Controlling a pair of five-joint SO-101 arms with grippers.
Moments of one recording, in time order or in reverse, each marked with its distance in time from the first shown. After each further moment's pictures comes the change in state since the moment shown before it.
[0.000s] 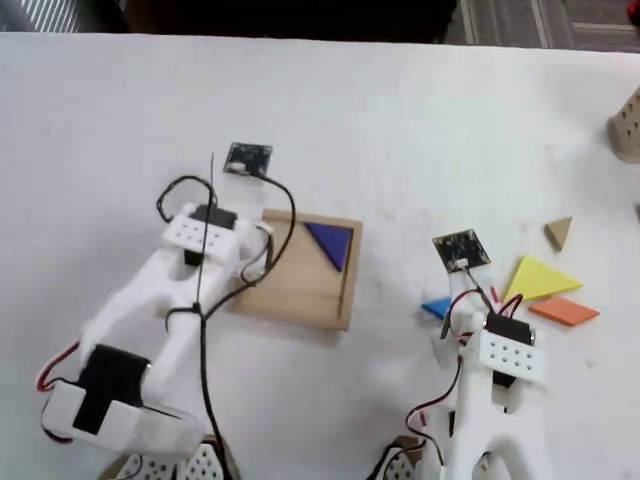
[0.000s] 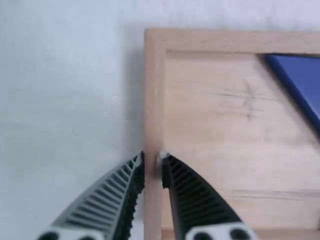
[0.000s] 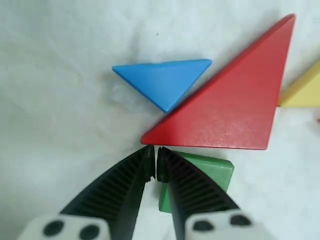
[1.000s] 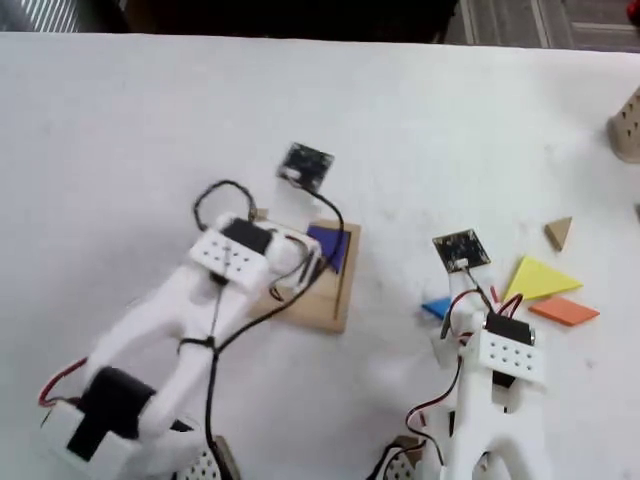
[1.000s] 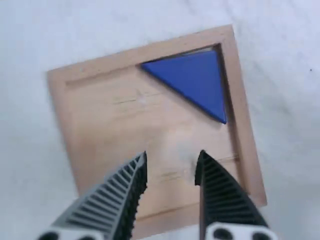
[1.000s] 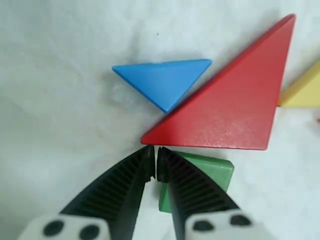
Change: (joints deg) left arm 11.9 -5.5 0.6 -2.1 -5.0; right arm 0.0 0.0 0.0 0.0 0.0
